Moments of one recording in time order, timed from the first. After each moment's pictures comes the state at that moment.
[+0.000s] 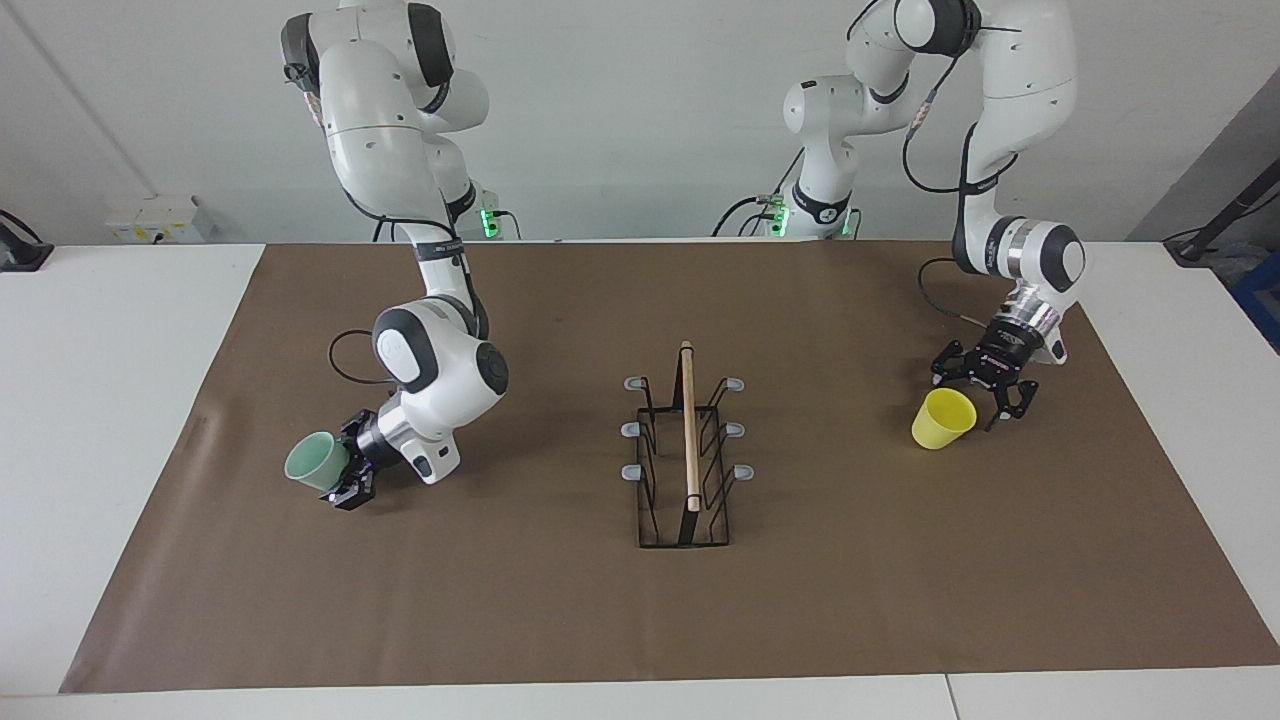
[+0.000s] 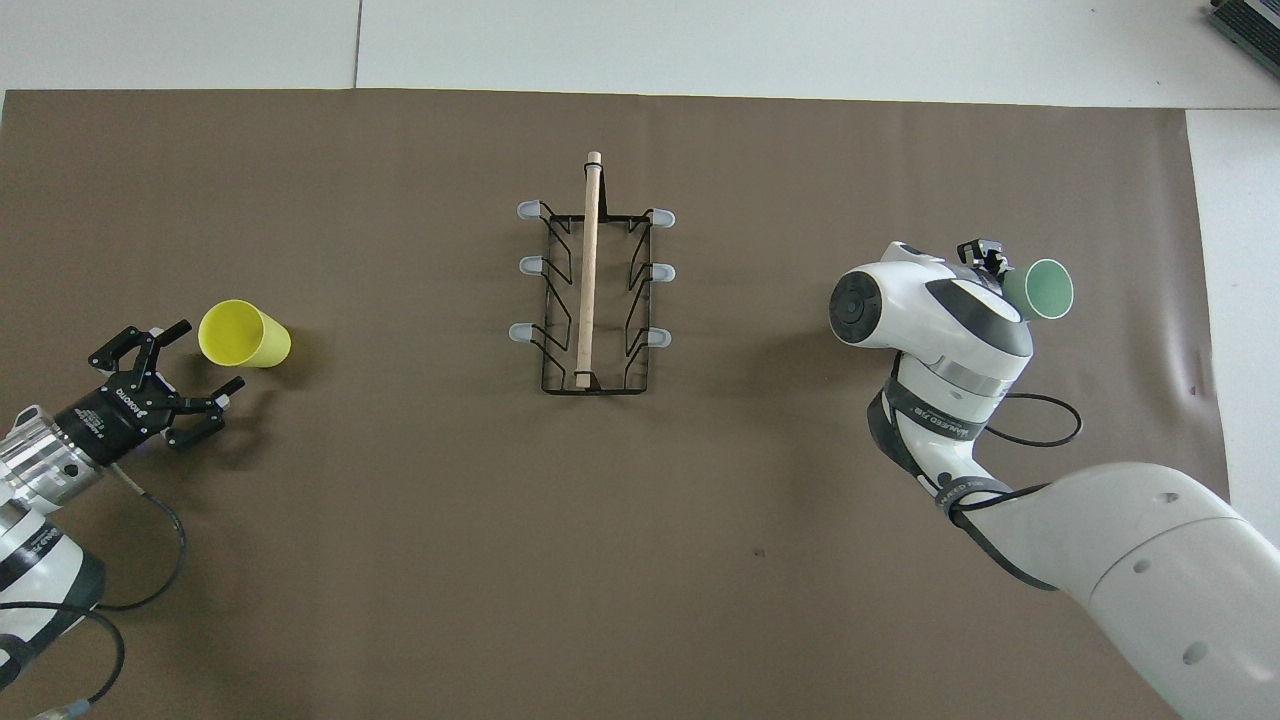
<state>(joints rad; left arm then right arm) 0.00 0.31 0.42 -2.31 -1.74 1.96 -0.49 0.15 0.54 0.02 -1.82 -1.16 2.01 -0.81</state>
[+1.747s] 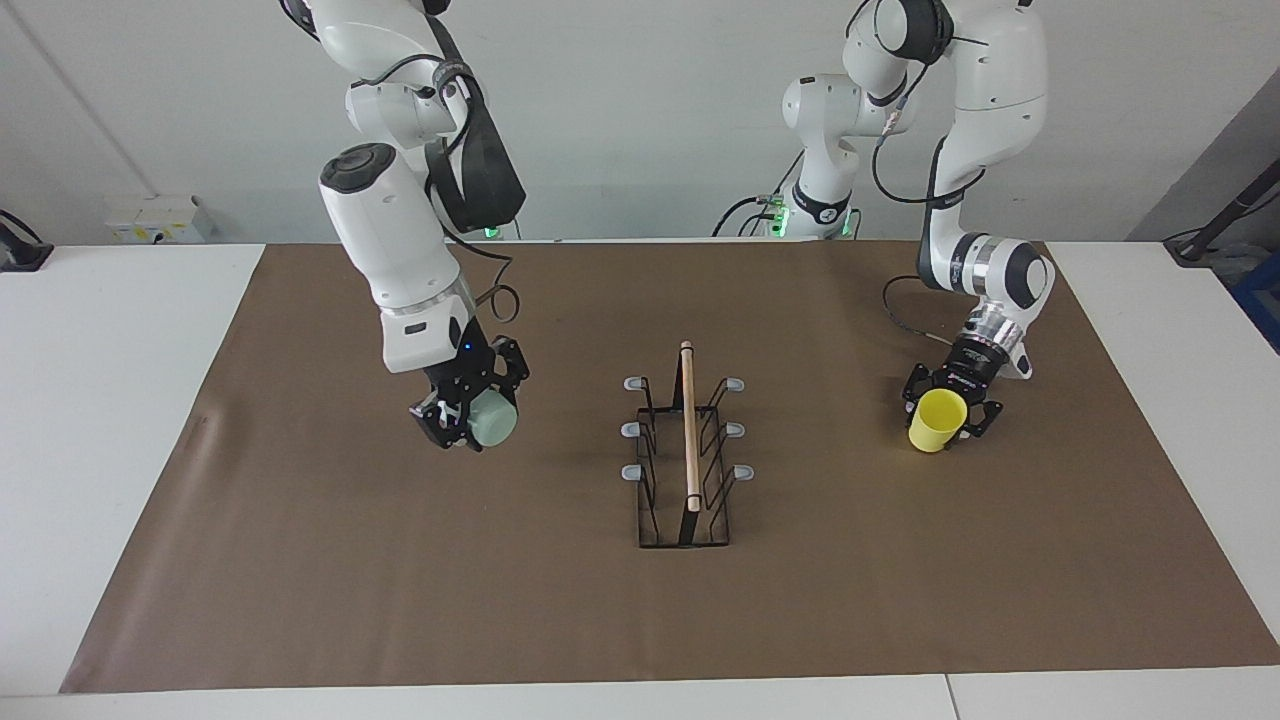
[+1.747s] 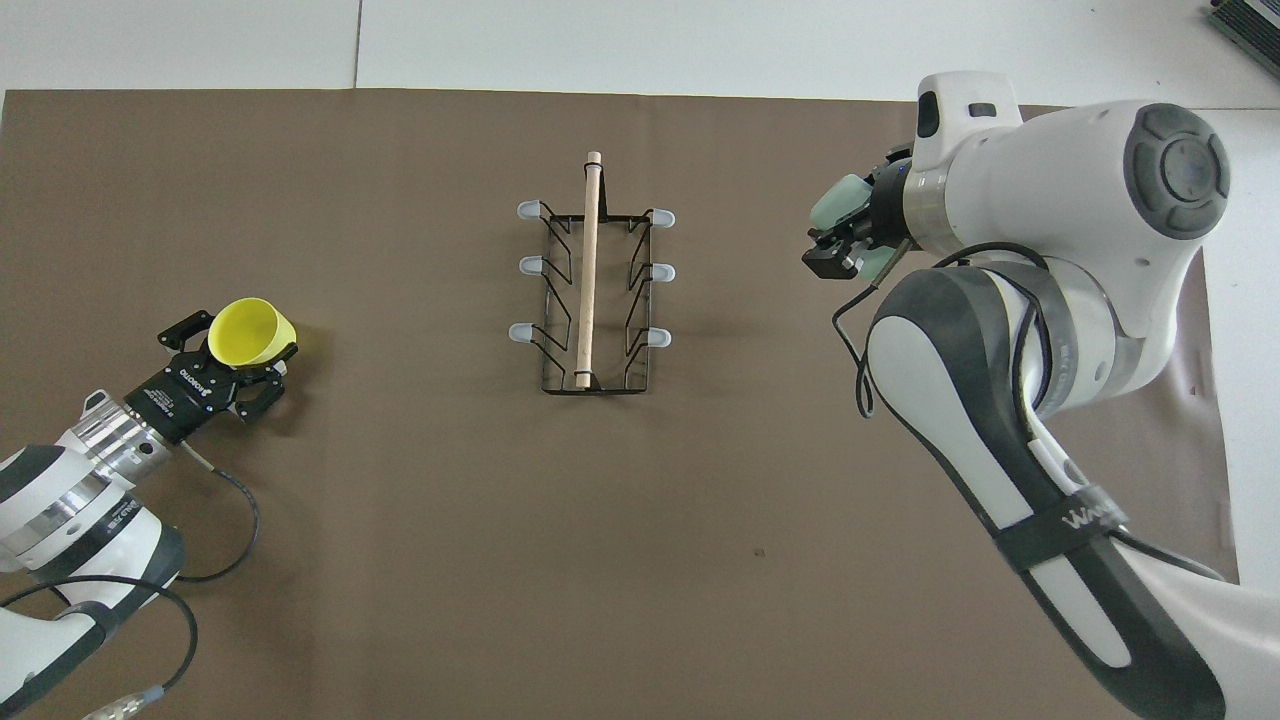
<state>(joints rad) -0.13 0.33 0.41 -2.33 -1.91 2.03 -0.42 0.15 0.26 0.10 -1.66 0.19 2.29 -0.70</state>
